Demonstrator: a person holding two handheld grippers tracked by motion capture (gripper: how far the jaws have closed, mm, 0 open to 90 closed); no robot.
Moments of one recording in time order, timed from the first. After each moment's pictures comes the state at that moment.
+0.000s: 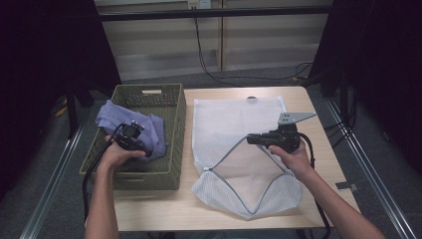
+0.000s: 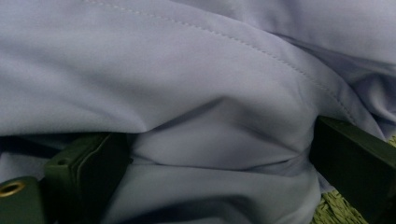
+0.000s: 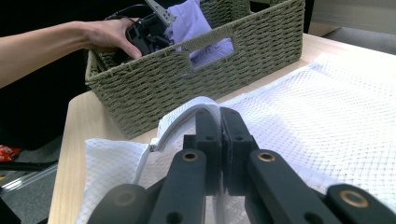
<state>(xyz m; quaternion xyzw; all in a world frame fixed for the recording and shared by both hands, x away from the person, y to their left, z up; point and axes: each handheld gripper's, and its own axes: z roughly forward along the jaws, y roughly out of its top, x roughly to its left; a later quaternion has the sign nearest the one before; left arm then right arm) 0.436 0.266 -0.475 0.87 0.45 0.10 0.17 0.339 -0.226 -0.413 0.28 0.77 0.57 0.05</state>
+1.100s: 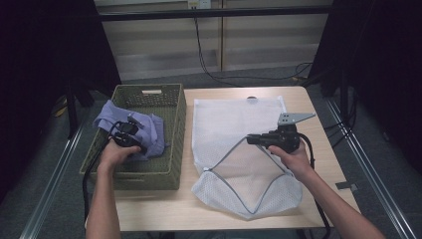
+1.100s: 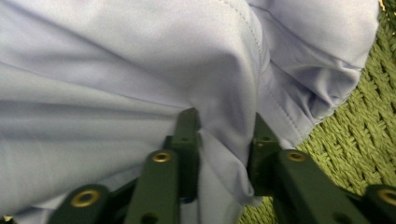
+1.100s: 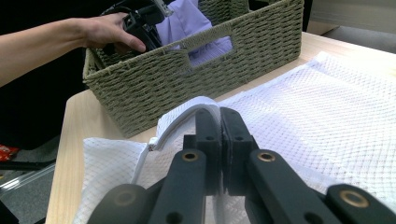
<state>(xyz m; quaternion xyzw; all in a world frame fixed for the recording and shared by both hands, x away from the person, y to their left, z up) 0.439 0.269 -0.456 0.86 0.49 0.03 0.16 0.339 -0.226 -0.414 0.28 0.77 0.57 0.05</state>
